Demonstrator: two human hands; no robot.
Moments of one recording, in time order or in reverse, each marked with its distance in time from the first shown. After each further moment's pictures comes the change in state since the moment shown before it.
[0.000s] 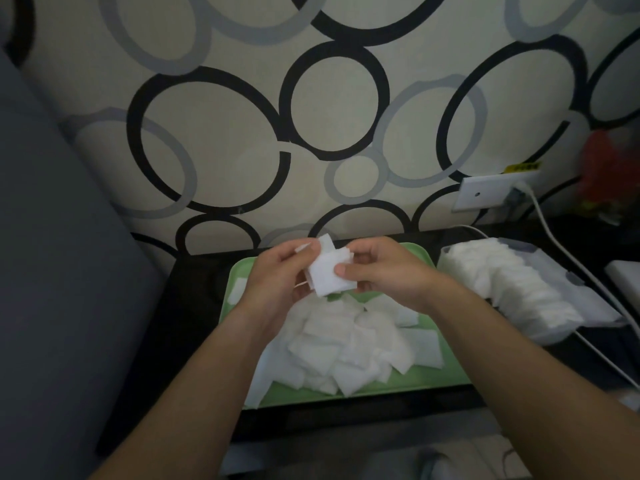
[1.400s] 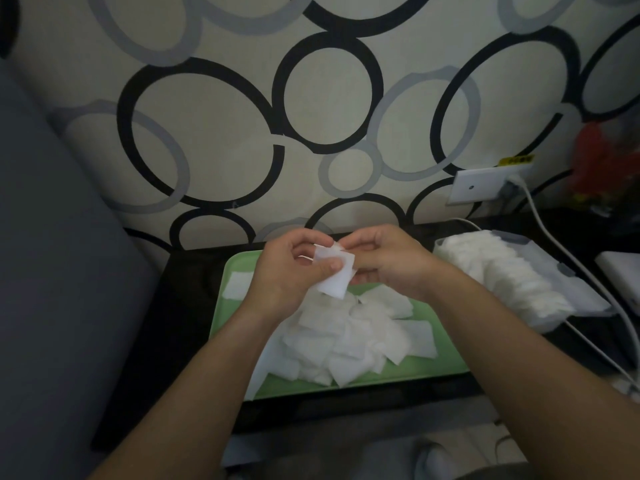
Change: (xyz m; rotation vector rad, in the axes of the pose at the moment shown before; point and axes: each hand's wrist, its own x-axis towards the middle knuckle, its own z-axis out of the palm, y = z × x) left_hand -0.012 0.004 0.011 0.393 -0.067 0.252; right_hand -0.006 -0.006 -0.008 0.131 0.011 0.020
